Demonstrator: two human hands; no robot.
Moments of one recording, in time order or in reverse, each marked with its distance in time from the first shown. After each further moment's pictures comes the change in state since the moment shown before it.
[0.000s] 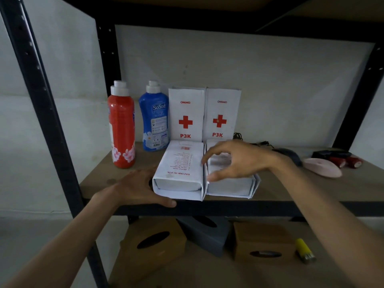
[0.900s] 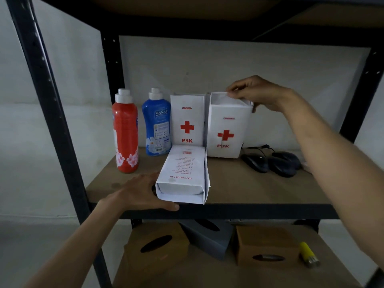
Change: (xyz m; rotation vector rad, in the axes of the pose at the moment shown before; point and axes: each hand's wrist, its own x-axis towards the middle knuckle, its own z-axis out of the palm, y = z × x) left_hand -0.006 0.000 0.001 0.018 0.023 -0.040; right_hand 0.037 0.044 -0.126 0.370 0.423 0.189
